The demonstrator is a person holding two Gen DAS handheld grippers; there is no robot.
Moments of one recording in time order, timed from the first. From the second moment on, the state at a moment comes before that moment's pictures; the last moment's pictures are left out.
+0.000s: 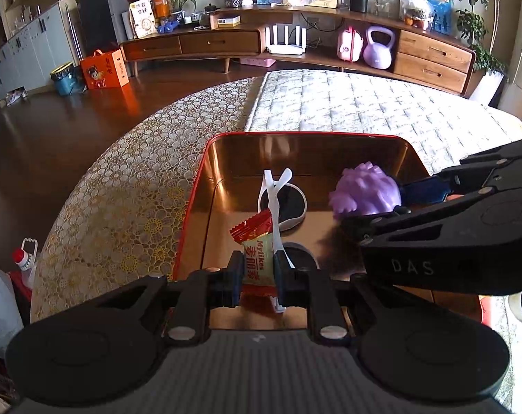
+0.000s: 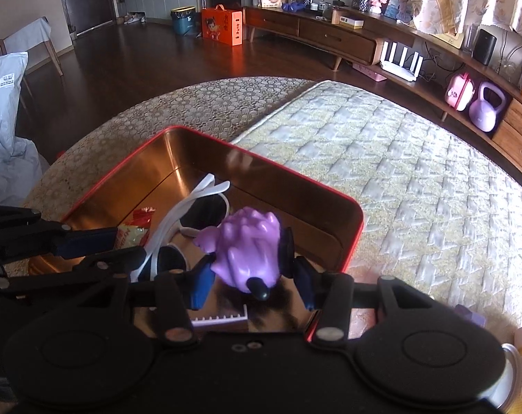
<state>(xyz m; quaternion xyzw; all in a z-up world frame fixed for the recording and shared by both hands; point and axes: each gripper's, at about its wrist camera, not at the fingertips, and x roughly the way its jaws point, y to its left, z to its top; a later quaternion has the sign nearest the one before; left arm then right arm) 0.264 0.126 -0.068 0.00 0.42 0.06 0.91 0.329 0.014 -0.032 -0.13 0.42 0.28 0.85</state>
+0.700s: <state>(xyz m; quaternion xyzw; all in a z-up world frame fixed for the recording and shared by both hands) 0.245 0.129 -0.067 -0.04 0.43 0.06 0.90 0.310 0.000 -0.011 -0.12 0.40 0.28 0.86</state>
